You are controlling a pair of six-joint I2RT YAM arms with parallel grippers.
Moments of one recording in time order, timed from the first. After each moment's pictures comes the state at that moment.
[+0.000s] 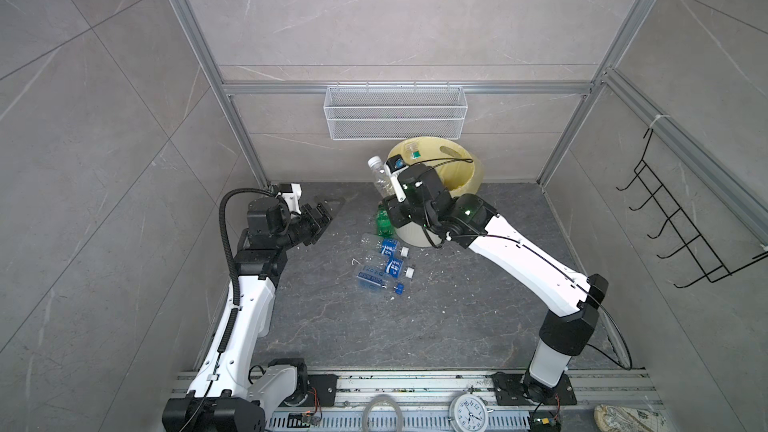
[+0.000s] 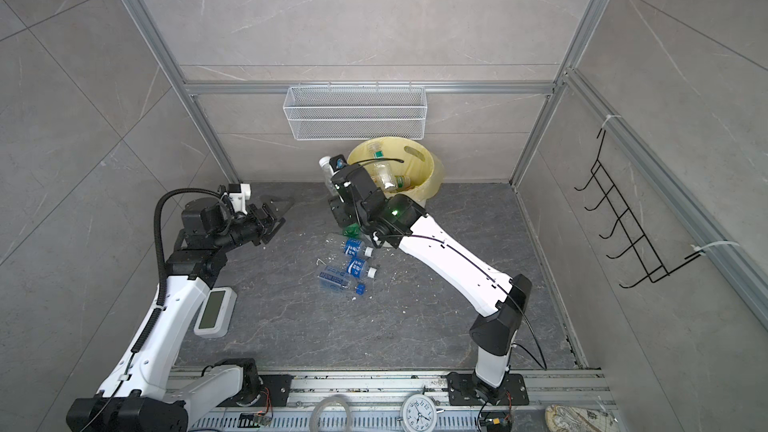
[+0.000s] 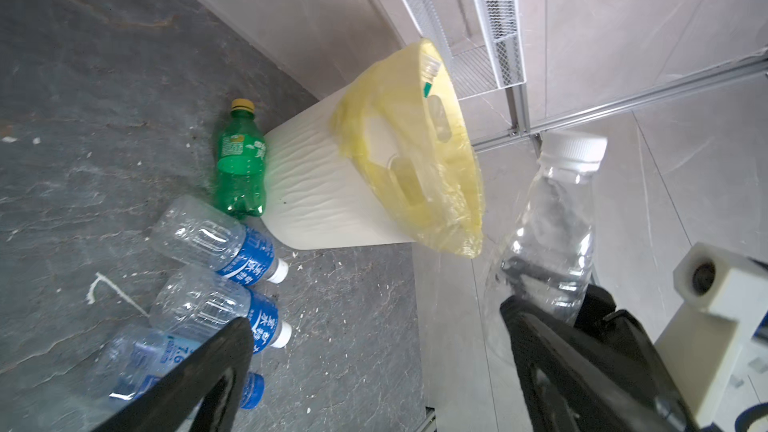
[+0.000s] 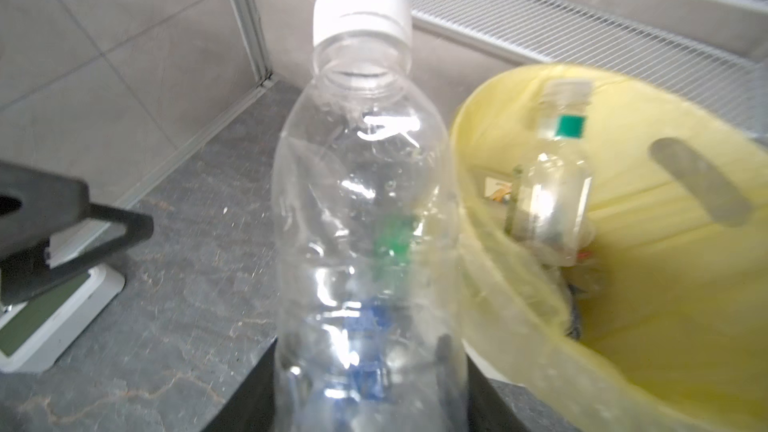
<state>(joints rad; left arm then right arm) -0.07 1.09 1.10 -0.32 0.68 -0.87 0.88 1.79 2.10 -0.83 0.36 0.14</state>
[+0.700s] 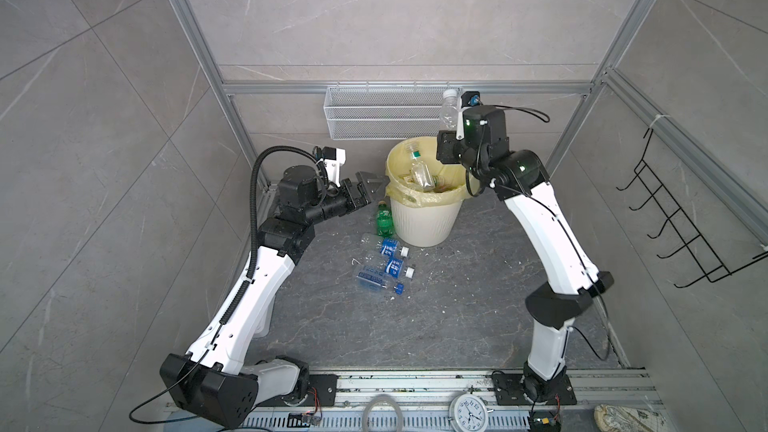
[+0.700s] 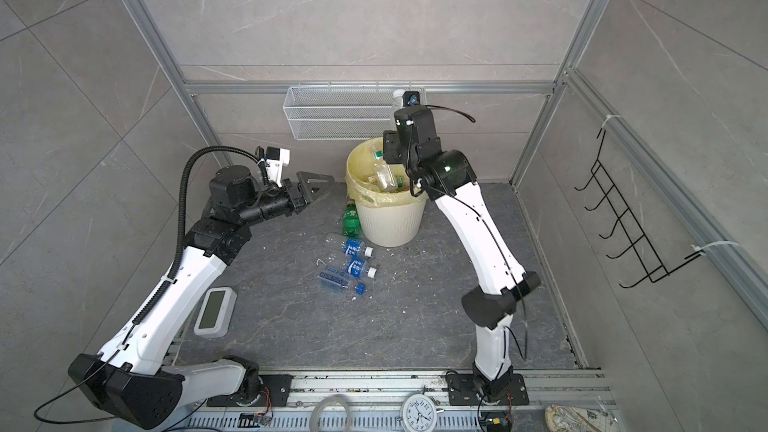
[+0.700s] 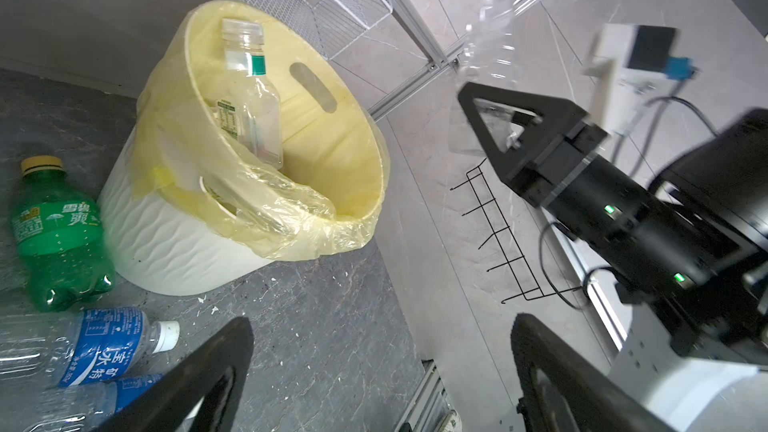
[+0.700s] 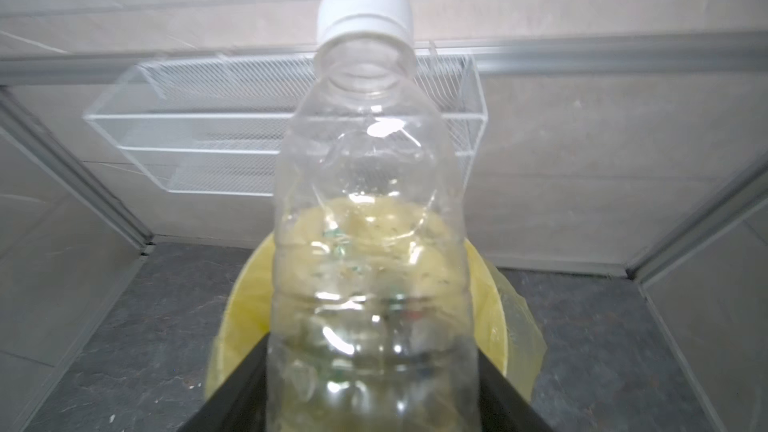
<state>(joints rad) -0.34 1.26 1.35 -0.30 0.60 -0.77 0.52 2.02 2.59 -0.99 0.38 0.24</state>
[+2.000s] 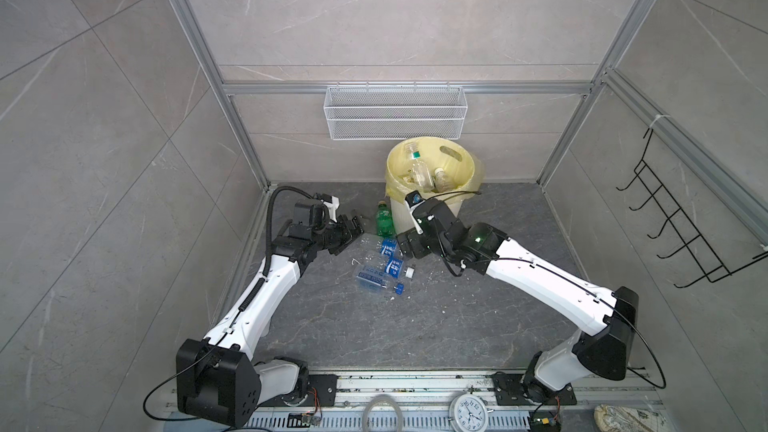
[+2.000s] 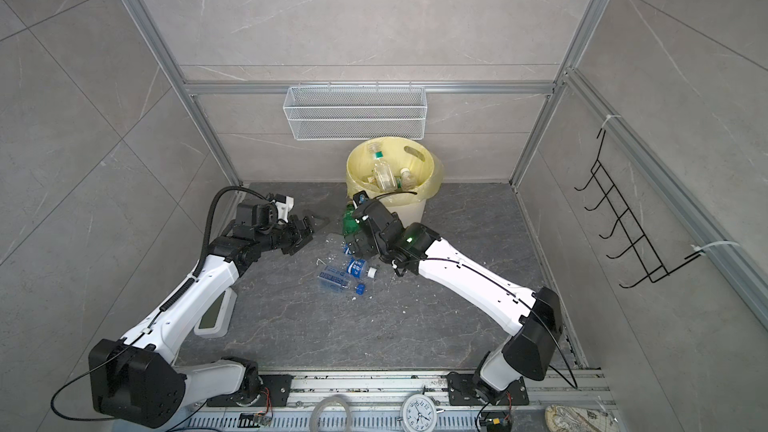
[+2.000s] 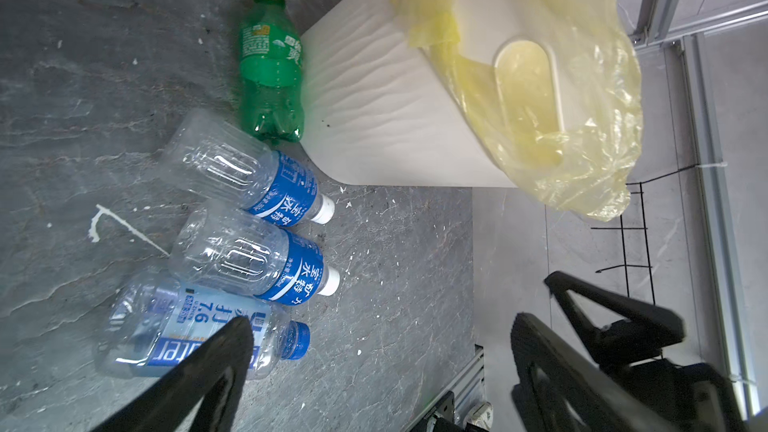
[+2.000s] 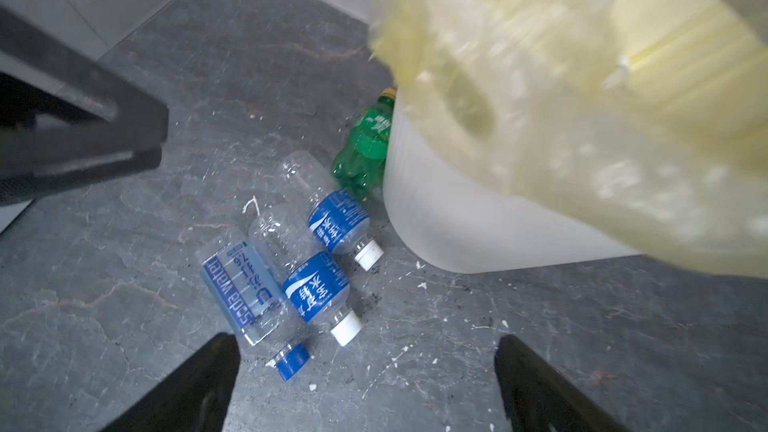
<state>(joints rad) -0.23 1.24 1.02 -0.42 0.54 -0.79 0.91 1.56 1.47 -0.68 0.33 0.19</state>
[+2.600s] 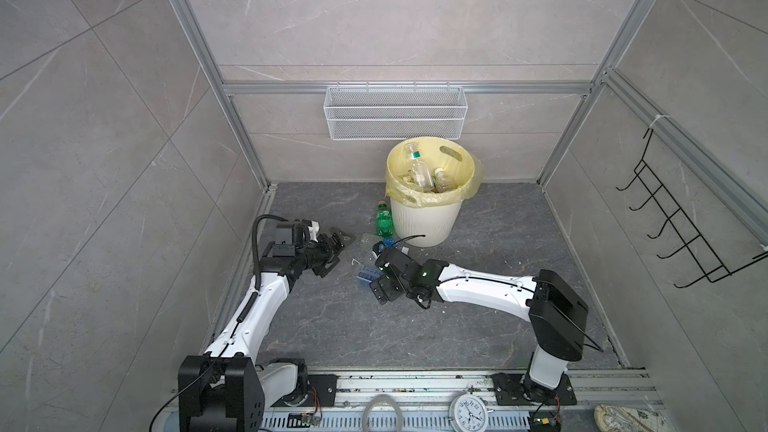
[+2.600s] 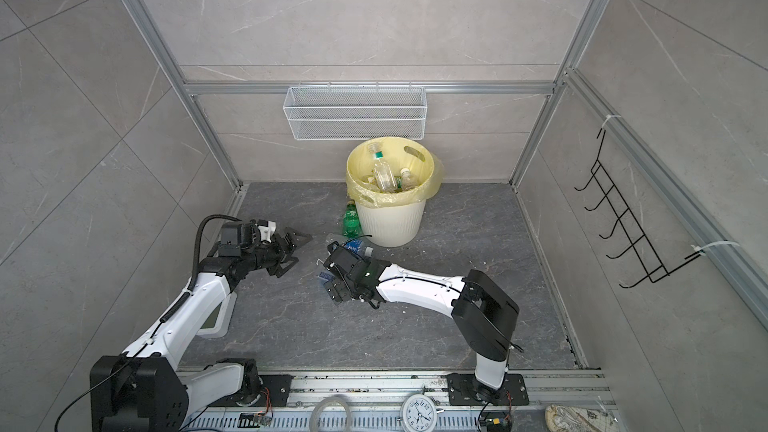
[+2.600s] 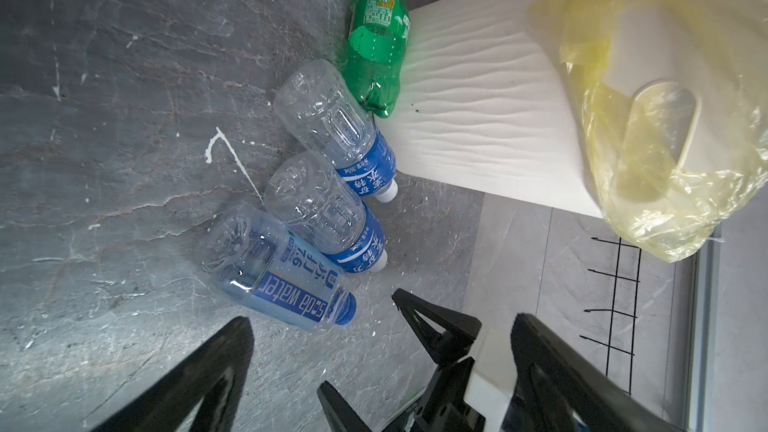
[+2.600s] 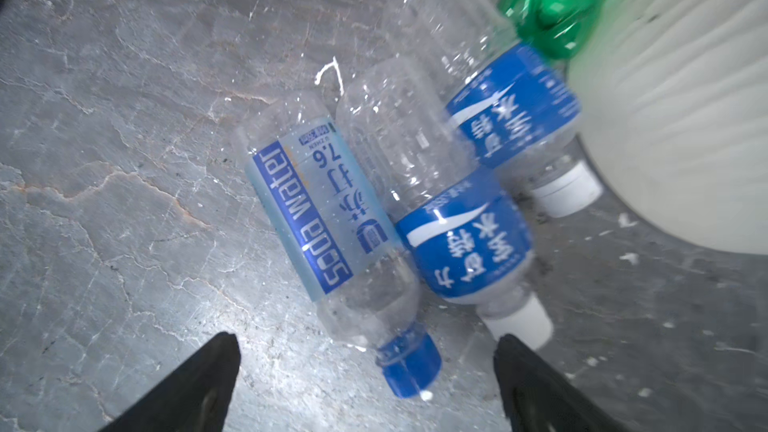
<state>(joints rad) -0.07 1.17 0.81 -0.41 0.65 -0.84 1.03 1.82 1.29 -0.44 0.22 0.30</state>
